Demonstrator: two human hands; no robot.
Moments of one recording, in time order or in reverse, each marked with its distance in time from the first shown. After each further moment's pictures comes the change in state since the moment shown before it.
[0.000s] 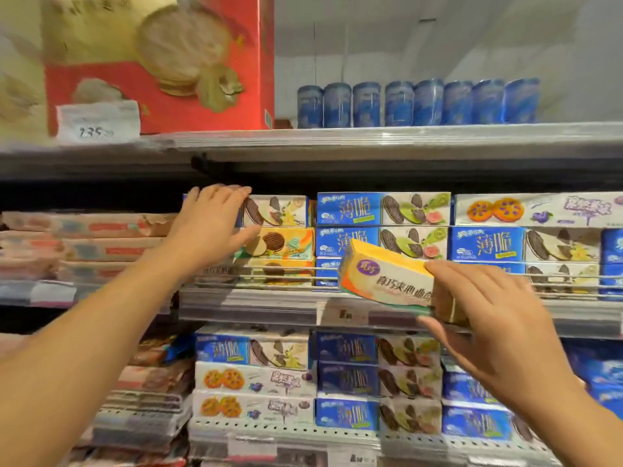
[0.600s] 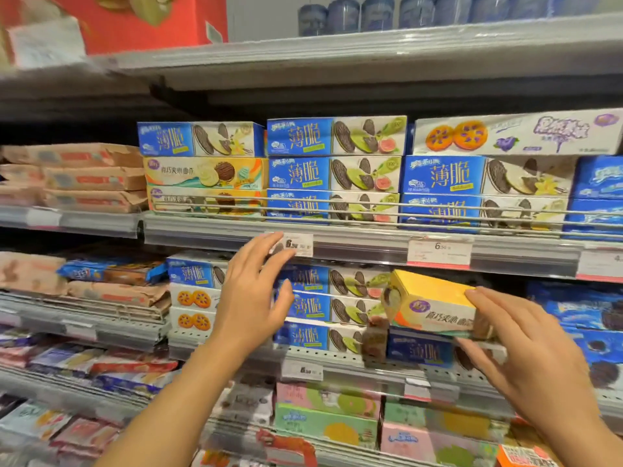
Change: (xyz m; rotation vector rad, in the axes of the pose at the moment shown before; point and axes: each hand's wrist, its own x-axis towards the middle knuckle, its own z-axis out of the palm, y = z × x) left_hand -0.153 0.221 0.042 -0.480 0.232 -0.004; right_hand -0.161 0.128 0.031 0.144 -0.142 0.112
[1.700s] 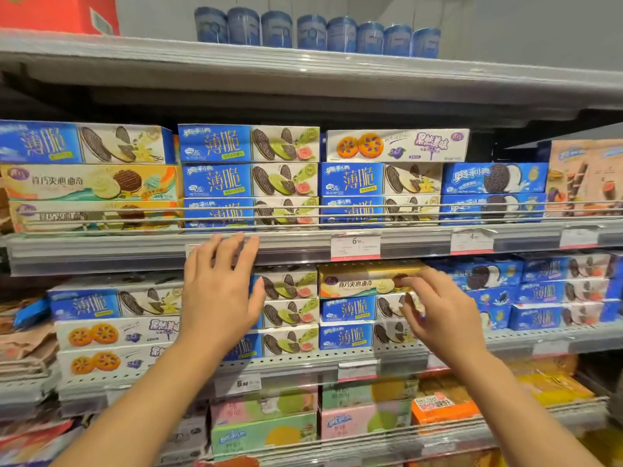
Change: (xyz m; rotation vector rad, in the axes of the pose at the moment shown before) left_hand 0.028 0.025 0.034 0.215 -0.062 0.012; right_hand 0.002 0.016 0.000 -0.196 0.115 0.081
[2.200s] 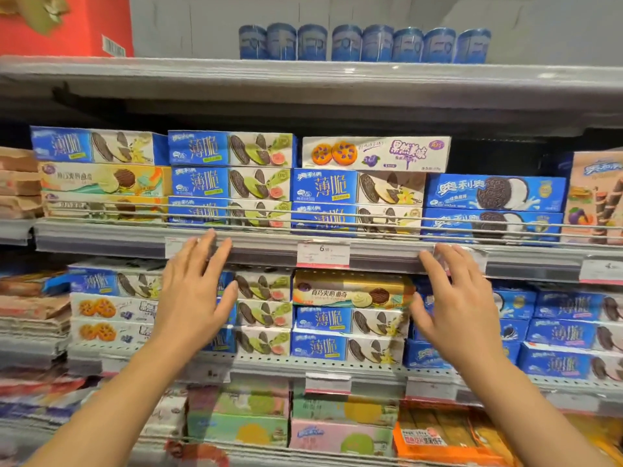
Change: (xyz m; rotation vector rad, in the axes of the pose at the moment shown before) left_hand -0.013 0.041 -0.006 0.041 -0.211 -0.226; right_hand 0.021 0.081 -0.017 0.019 -0.104 0.089
